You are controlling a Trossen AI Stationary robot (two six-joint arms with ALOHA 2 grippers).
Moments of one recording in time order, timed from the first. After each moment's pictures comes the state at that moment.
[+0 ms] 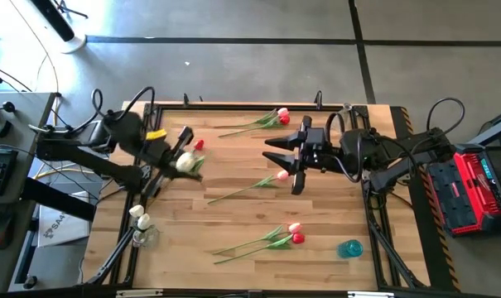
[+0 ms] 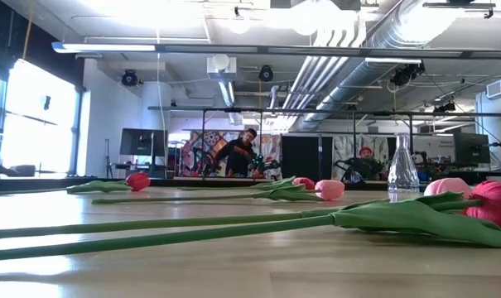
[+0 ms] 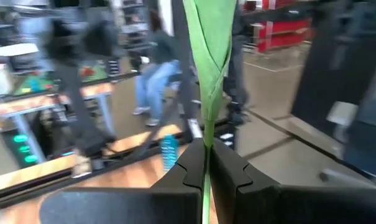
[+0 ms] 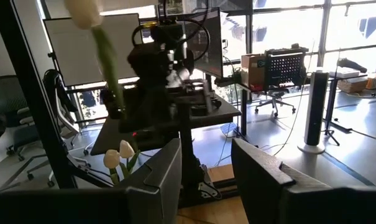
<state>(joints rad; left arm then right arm) -0.16 0.99 1.26 -0.38 0.29 0.12 0.30 1.37 1.54 -0.12 0.45 0.08</state>
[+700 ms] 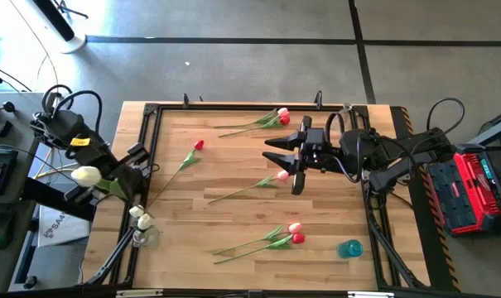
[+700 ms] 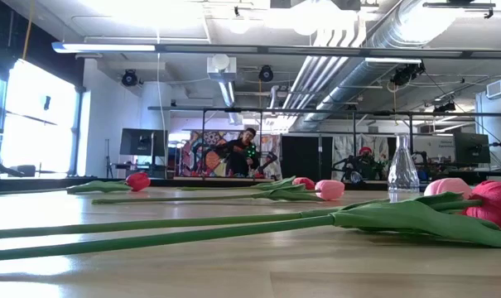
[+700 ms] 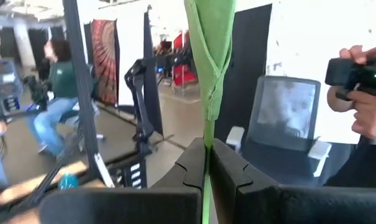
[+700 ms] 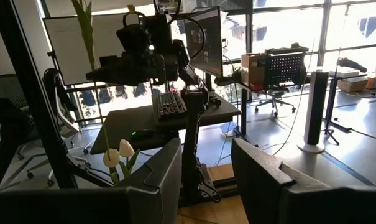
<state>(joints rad) -0.46 0.76 1.27 -0.45 0.34 -0.01 0.30 1.37 1.54 -0.13 0.45 0.08</state>
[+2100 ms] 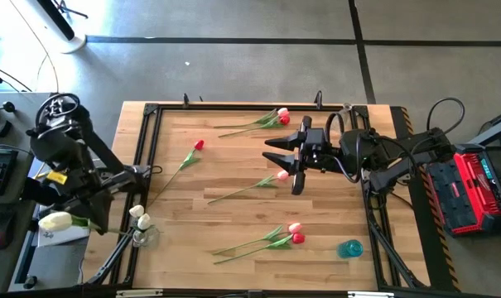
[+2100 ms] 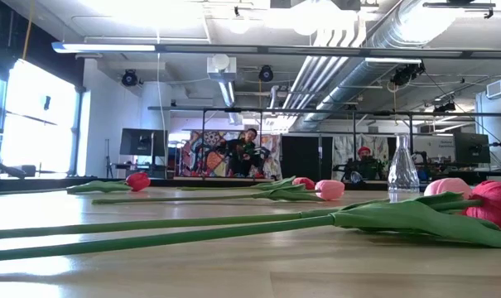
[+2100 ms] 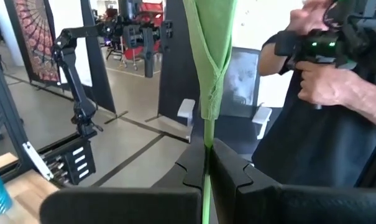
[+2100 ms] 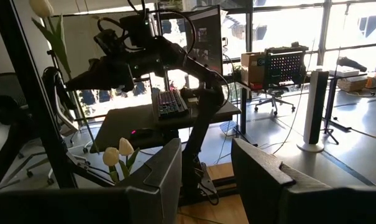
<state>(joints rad) -0.88 0.82 1.34 -0.60 0.13 -0.01 0.30 1.37 1.54 -0.13 0.45 0.08</state>
